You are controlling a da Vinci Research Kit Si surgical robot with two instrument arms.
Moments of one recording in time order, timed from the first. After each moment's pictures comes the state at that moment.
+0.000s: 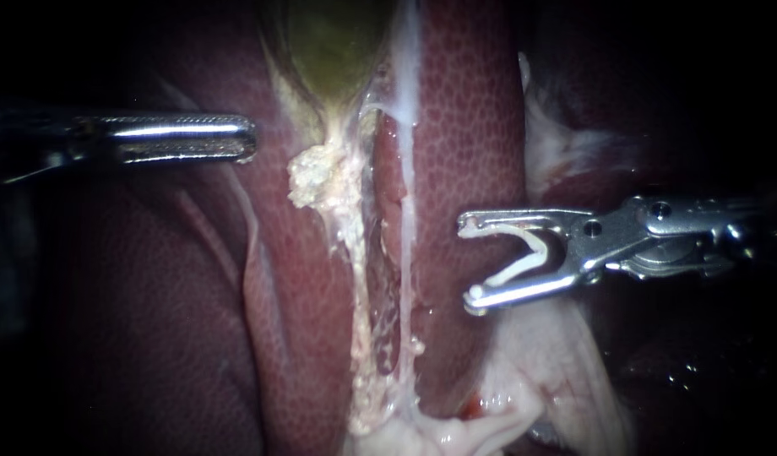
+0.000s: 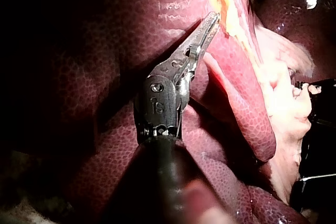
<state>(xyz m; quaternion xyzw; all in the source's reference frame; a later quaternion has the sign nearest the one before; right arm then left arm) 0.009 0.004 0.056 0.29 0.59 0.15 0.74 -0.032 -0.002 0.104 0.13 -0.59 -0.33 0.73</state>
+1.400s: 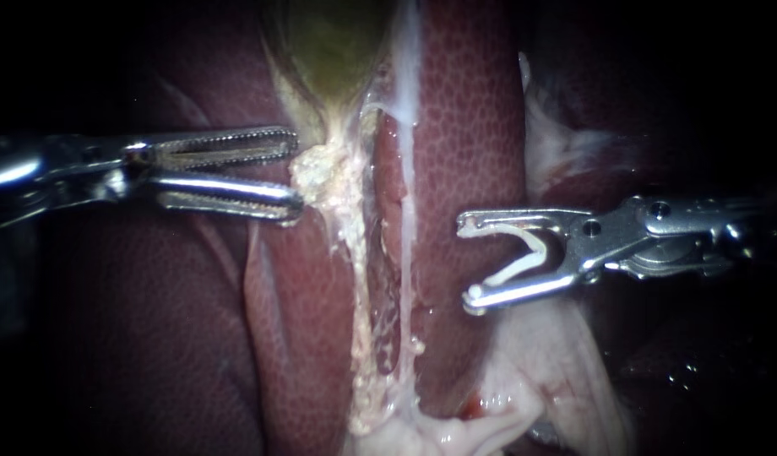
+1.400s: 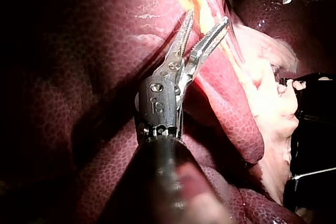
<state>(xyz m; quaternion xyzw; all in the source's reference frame) 0.009 0.004 0.056 0.29 0.59 0.15 0.74 -0.038 -0.004 0.106 0.13 -0.60 -0.31 0.73</state>
